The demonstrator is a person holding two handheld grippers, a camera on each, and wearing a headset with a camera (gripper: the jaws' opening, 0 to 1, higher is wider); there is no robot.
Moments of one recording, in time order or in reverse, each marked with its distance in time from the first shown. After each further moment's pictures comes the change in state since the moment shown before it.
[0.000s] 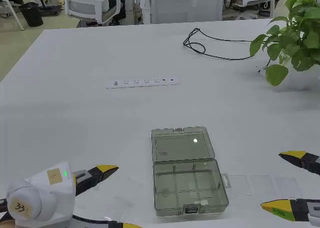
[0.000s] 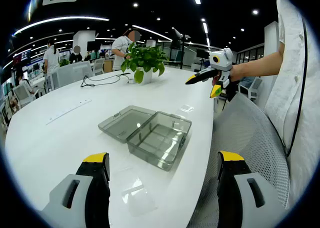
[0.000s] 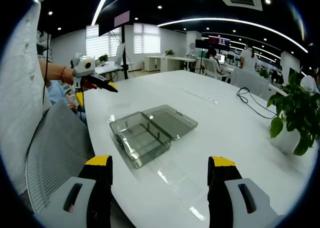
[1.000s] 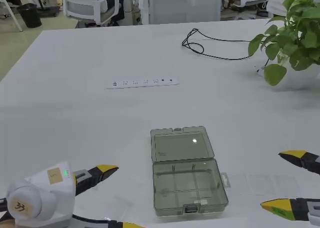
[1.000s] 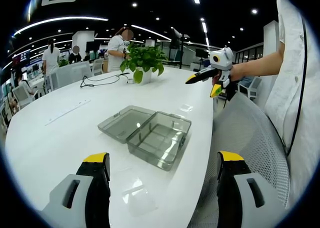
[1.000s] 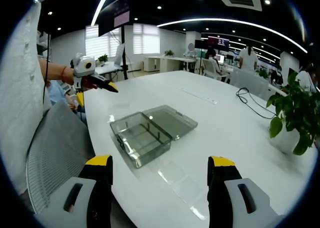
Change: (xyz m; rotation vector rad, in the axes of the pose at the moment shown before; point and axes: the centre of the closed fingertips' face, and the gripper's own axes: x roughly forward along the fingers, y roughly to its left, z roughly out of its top) left arm -0.002 0.000 0.000 0.004 0.003 -0.002; right arm 0.000 0.001 0.001 -0.007 0.001 0.003
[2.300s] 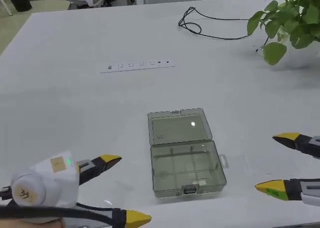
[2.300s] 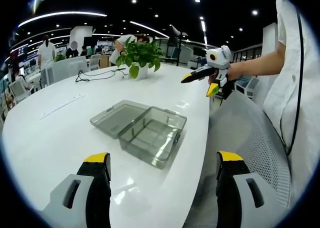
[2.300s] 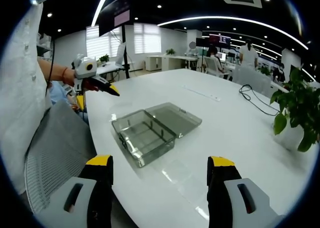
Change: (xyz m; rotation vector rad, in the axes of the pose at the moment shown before) left arm 0.012 -0.010 -0.011 -0.025 0.024 -0.040; right arm 0.009 0.005 -0.008 0.017 0.007 0.024
